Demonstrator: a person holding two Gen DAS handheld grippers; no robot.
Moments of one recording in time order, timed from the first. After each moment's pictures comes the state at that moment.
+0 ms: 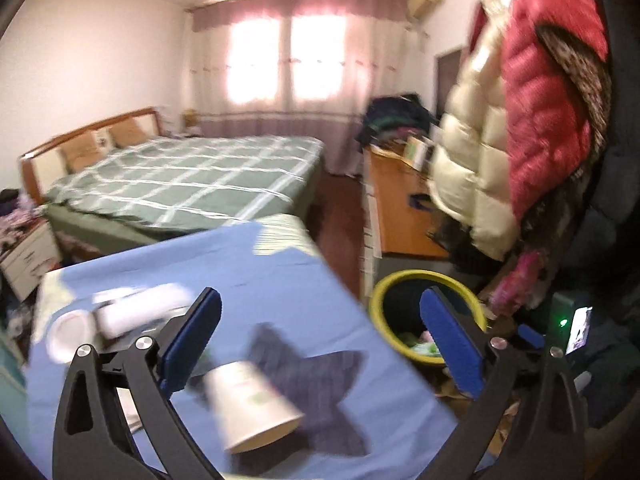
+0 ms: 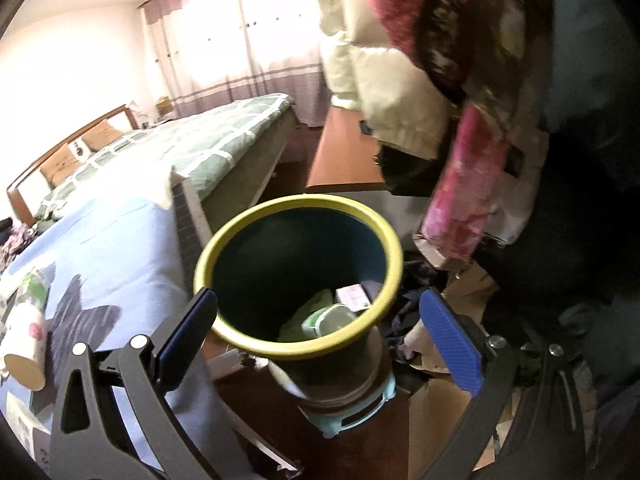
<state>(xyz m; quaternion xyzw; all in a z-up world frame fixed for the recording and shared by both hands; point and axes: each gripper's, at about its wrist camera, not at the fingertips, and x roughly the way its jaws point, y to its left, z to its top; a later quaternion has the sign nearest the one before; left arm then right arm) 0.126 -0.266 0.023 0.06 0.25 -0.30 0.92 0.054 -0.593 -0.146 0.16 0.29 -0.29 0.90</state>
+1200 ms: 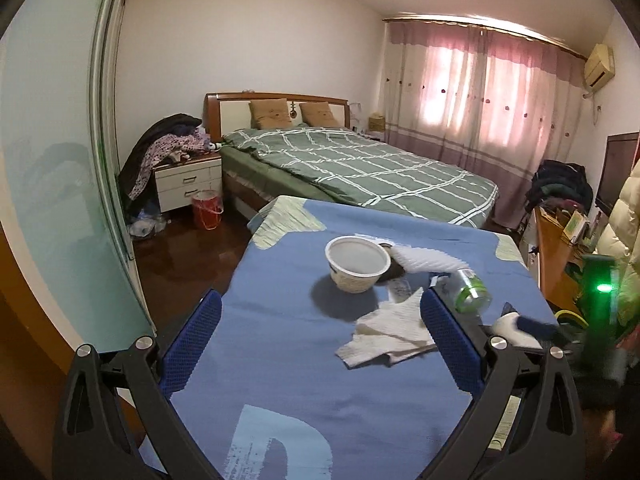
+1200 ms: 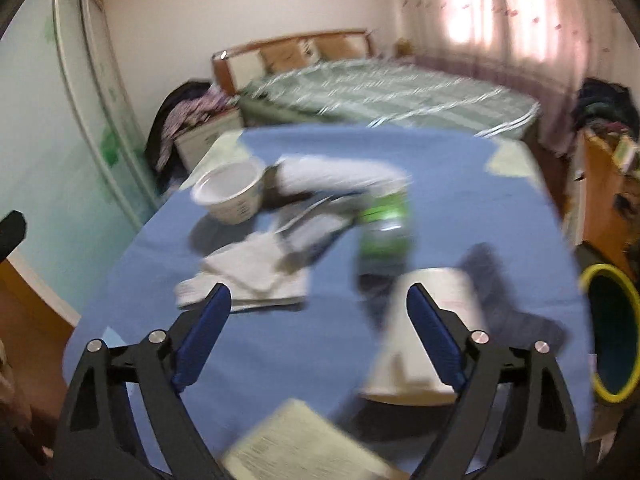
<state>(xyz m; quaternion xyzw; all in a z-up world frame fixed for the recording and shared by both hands) 0.101 0.026 -0.018 -0.05 0.25 0.00 0.97 0.204 -0.266 -0.112 0.03 0.39 0.11 0.91</state>
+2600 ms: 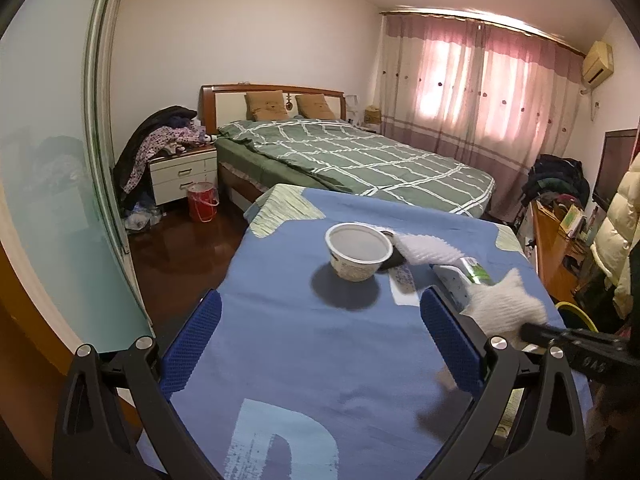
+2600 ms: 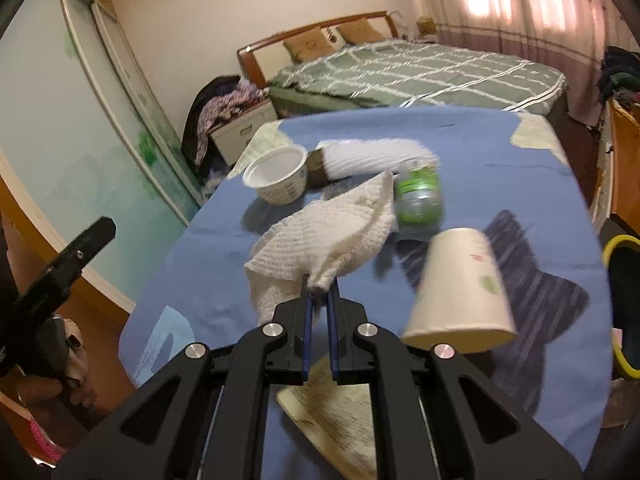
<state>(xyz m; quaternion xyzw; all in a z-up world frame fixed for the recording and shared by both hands) 0.103 0.022 -0.034 -0.05 0.26 -0.01 0.96 0.149 -0.311 -0.079 0.10 0.39 0.16 0.90</state>
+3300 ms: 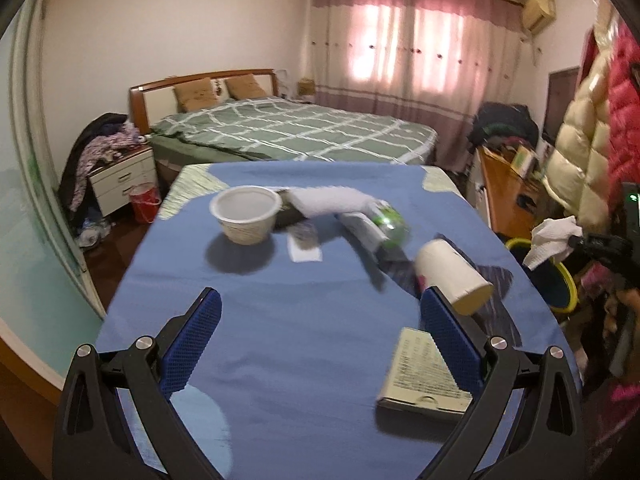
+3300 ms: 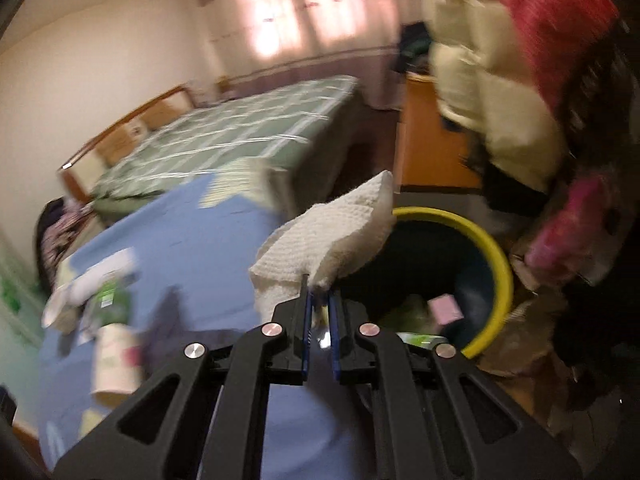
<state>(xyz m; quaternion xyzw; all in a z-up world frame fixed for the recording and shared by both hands) 0.092 -0.082 -0.059 0.02 0.30 -0.13 0.94 0.108 -0.581 -0.106 0.20 0.33 -0.21 0.90</state>
